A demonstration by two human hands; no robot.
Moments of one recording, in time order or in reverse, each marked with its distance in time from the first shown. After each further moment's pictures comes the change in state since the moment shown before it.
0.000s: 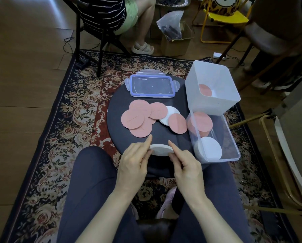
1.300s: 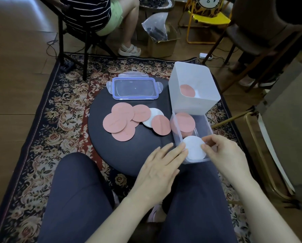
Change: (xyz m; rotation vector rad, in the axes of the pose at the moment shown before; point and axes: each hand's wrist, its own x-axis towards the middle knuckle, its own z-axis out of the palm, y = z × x) left_hand 0.003 0.057 0.050 0.217 -0.402 0.361; right_hand 0.054 0.020 -0.126 -0.542 -0.164 0.369
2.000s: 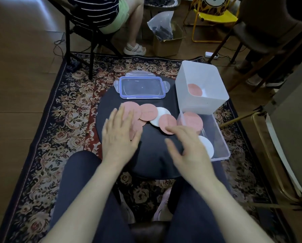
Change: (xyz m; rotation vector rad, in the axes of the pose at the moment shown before) left_hand 0.011 -0.102 -0.045 0.242 0.189 -0.542; right_hand -0.023 -0.082 0.047 0.329 0.164 -0.480
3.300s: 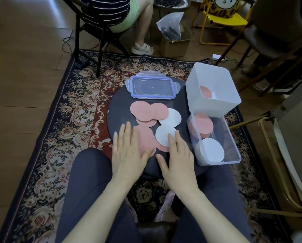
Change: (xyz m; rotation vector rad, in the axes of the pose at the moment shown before) left_hand -0.042 -0.007 0.010 0.042 -0.148 -0.022; right_hand -0.028 0.011 0.068 -0.340 -0.223 0.159
